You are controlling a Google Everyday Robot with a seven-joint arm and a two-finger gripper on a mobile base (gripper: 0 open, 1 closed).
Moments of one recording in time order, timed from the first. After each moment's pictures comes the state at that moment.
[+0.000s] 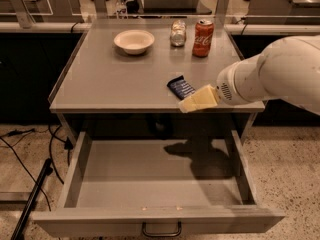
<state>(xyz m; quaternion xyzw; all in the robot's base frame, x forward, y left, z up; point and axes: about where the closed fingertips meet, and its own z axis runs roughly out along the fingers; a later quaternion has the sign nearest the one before) 0.562 -0.144 0.875 -0.27 0.88 0.03 0.39</state>
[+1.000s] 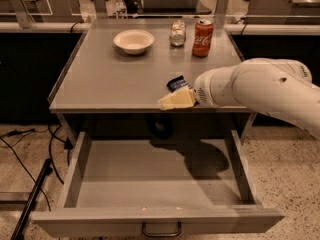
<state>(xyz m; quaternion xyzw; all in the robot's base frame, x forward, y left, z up) 0.599 -0.094 0.846 -0.27 0.85 0.09 0.44</state>
